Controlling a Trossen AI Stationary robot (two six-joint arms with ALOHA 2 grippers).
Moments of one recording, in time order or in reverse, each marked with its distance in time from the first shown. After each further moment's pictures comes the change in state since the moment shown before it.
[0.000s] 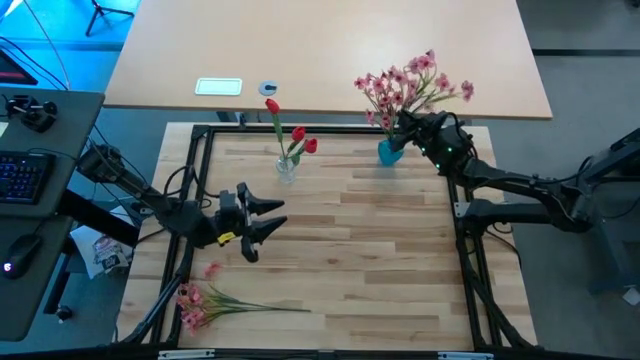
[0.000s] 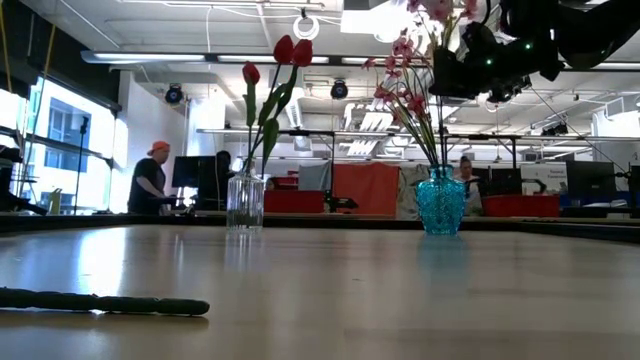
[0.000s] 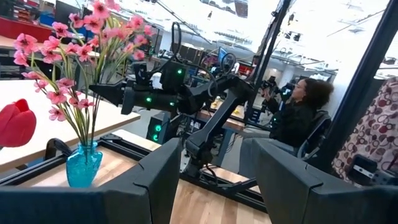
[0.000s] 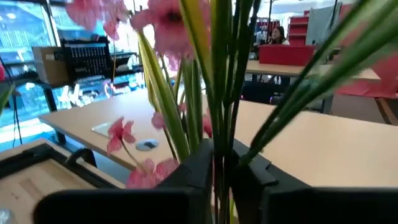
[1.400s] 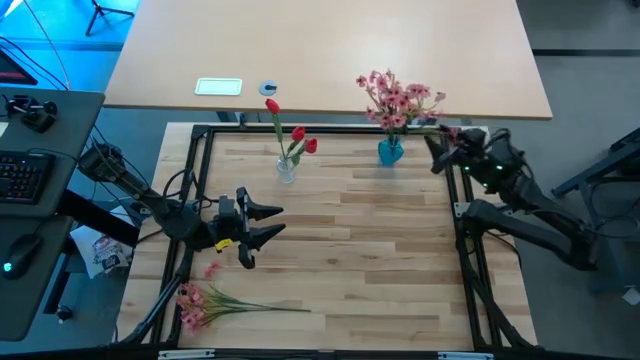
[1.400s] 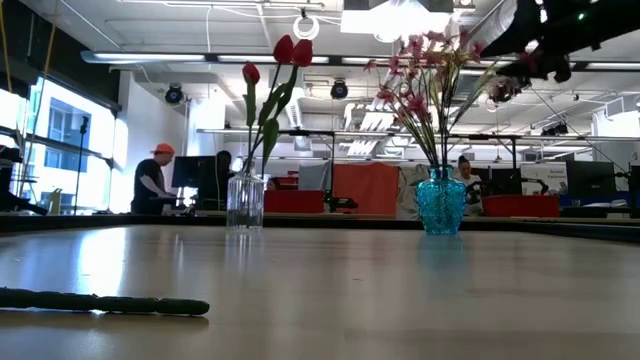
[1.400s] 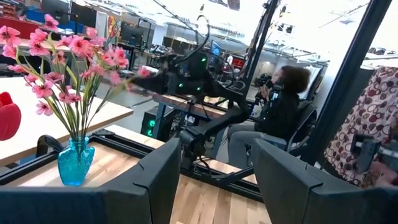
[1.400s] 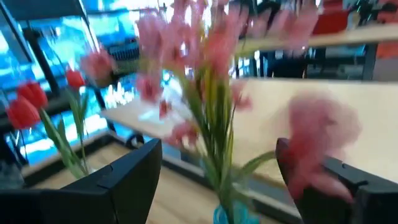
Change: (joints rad) left arm -0.040 0.000 0.000 -0.025 0.000 0.000; right arm 0.005 -0.626 0.018 -0.721 -0.121 0.184
